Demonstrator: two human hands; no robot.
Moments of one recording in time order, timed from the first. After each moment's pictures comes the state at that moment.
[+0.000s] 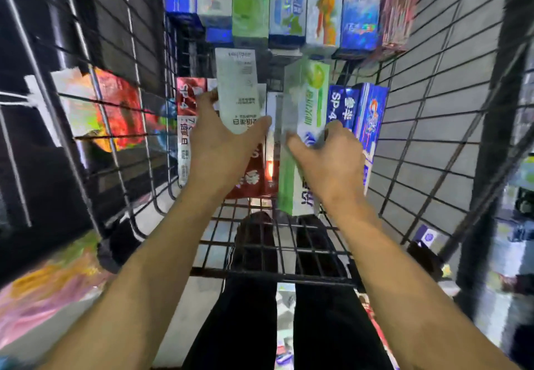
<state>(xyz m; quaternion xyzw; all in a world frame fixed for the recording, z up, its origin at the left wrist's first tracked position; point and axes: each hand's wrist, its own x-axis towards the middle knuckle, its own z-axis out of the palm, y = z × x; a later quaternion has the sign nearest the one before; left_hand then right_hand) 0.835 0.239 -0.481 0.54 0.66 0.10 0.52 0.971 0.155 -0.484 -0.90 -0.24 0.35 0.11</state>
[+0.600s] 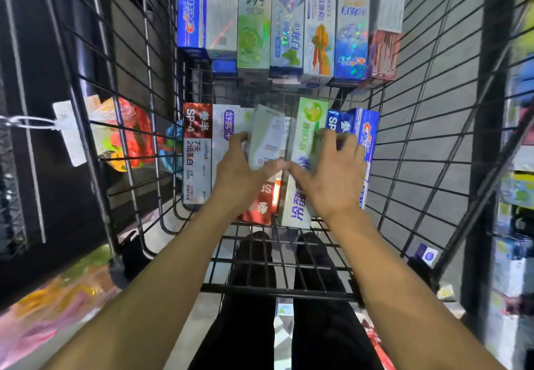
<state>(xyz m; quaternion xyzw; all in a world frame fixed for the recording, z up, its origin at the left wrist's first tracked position) 0.835 0.224 -0.499 0.54 0.60 -0.01 0.59 0.975 0.149 -0.492 -0.89 -0.37 0.25 0.02</state>
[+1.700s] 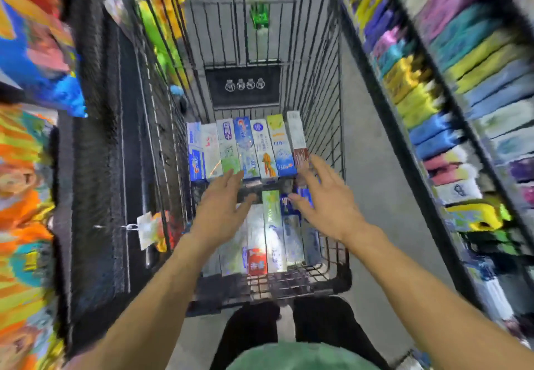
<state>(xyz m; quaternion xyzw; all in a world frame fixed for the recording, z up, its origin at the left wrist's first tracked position) 0.859 0.273 -0.322 0.87 0.39 -0.05 0.30 1.050 0.127 -0.291 -0.83 -0.51 0.23 0.06</state>
